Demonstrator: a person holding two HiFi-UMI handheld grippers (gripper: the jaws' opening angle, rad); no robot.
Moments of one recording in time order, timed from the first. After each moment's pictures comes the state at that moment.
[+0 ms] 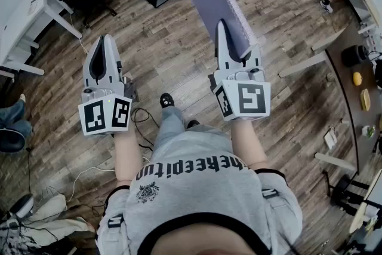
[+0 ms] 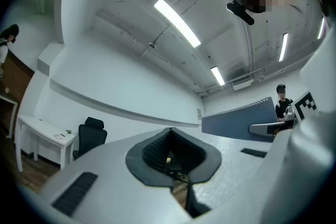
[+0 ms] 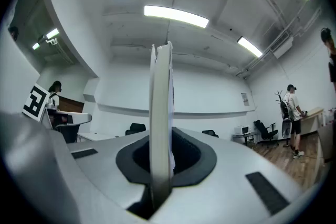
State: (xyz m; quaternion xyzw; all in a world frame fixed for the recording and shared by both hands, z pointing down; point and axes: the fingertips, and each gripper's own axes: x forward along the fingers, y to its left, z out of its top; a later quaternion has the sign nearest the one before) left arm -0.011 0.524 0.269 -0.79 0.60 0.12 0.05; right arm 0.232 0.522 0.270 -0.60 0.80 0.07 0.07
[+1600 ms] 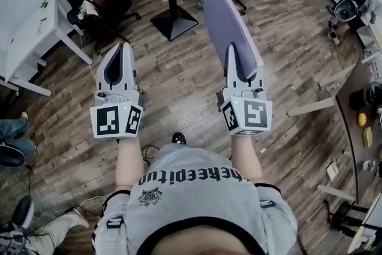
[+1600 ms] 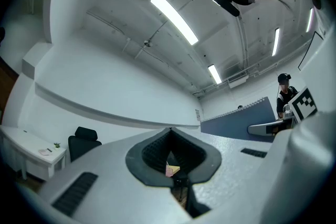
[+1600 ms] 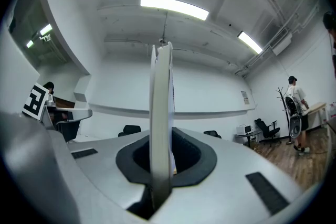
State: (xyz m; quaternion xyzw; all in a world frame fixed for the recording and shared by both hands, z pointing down) left arm -0.079 0.334 0.248 -0.81 0.57 0.11 0.10; right arm 0.162 0.335 0.271 -0.61 0.78 0.06 0.08
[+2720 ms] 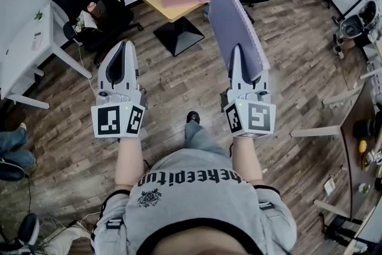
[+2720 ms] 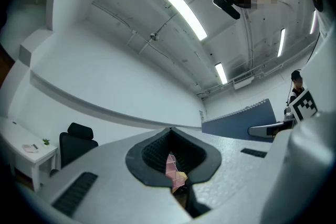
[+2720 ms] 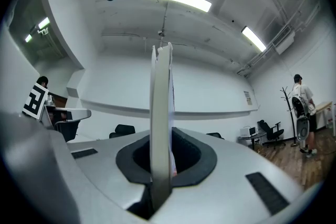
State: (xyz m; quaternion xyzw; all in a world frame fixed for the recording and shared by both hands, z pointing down) left arm -0.119 0.124 0.250 -0.80 0.57 0.13 0.09; right arm 0.126 0.126 0.269 -0.62 0.78 0.08 0.08
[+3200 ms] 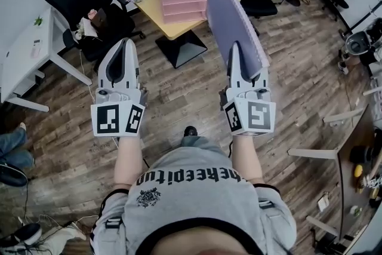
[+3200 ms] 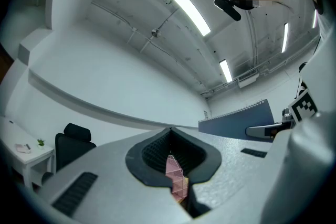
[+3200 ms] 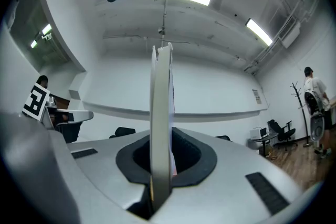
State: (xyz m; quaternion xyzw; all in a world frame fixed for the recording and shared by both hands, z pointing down) left arm -0.091 0.013 0.235 -0.79 0.59 0.13 0.10; right arm 0.146 0.000 0.250 -0.58 0.80 0.09 0.10
